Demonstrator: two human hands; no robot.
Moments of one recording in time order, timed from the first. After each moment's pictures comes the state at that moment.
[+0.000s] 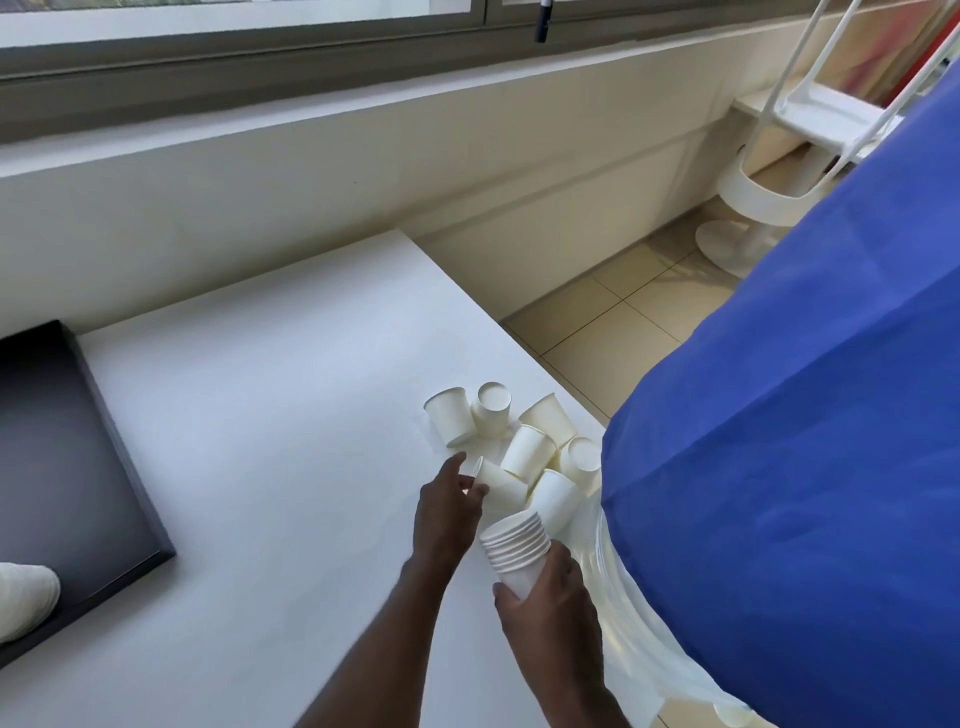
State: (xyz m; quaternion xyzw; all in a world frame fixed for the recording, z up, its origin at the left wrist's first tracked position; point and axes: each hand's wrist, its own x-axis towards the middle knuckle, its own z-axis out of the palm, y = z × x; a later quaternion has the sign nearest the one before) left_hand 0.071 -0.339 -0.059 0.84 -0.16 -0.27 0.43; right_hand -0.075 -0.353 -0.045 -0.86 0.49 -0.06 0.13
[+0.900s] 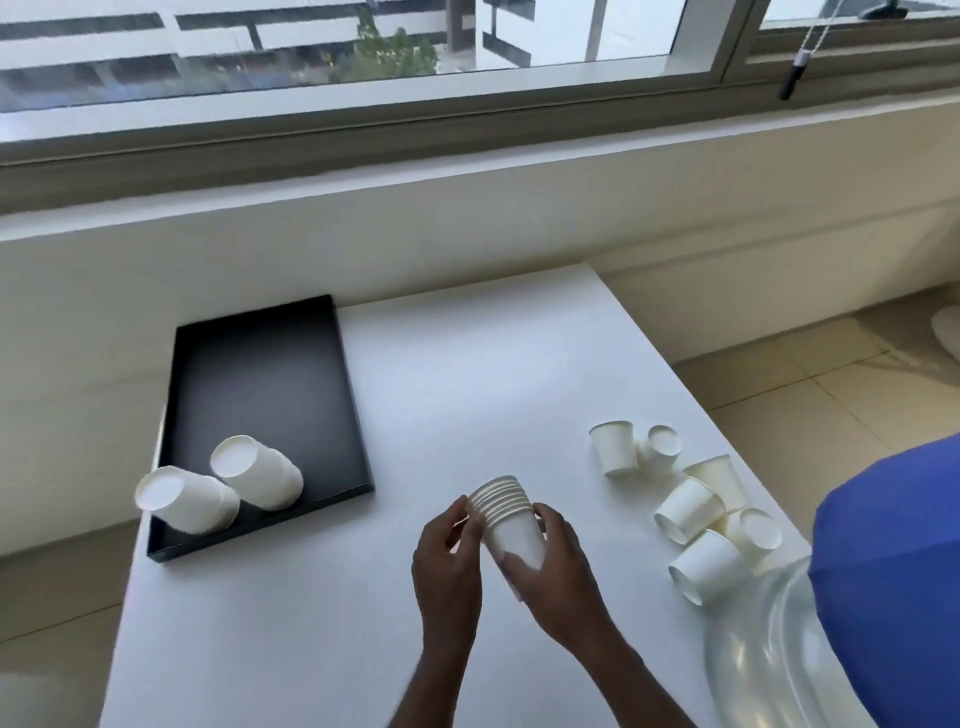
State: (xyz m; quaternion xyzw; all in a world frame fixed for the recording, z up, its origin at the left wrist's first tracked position) left_hand 0.059 -0.180 -0.026 0.72 0.13 -0.05 0.68; right_hand 0.016 -0.289 -0.002 -0.85 0.23 0.02 0.47
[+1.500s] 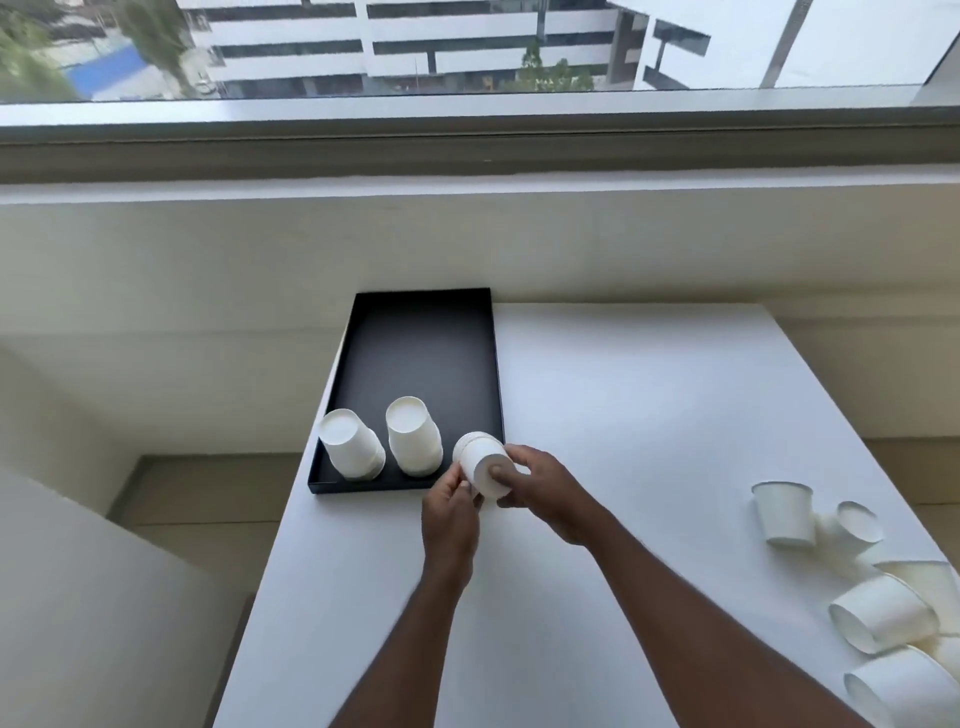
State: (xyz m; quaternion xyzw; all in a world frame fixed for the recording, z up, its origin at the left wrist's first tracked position) left_hand 0.136 -0.043 -0.034 0.63 0.19 -0.01 0.75; right_hand 0.175 -0.175 -0.023 -0.73 -0.01 0.23 0.65
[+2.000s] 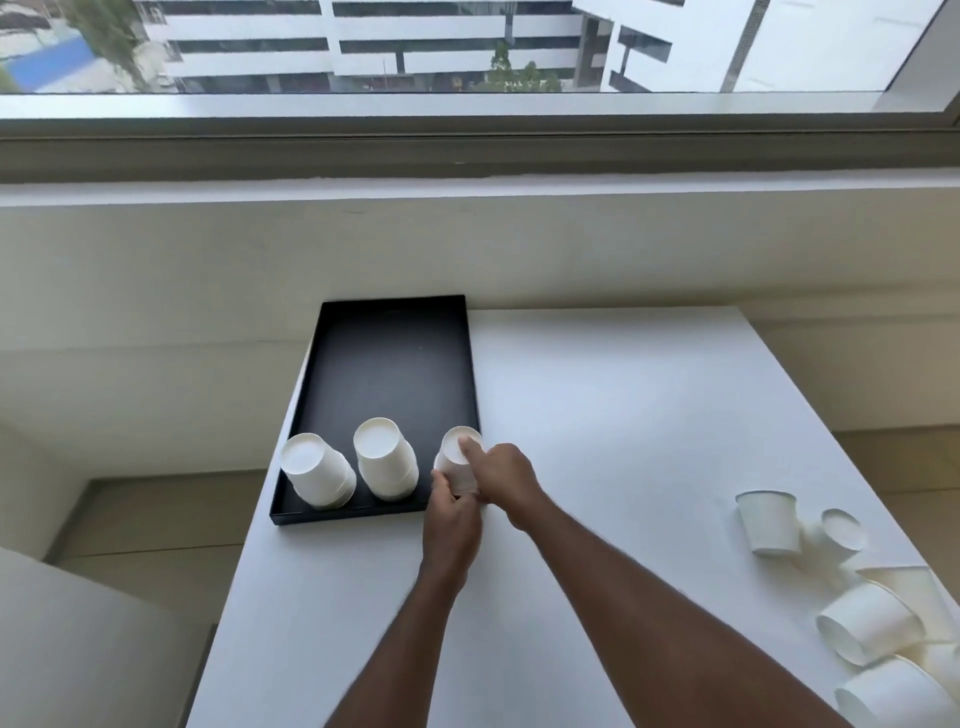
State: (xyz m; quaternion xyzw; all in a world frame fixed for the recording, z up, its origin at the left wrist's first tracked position) left_hand 0.176 -0.055 -0.057 0.71 0.19 -0.11 0.67; right_hand 0.226 -0.139 -0.030 -0.82 0.19 0.17 0.52
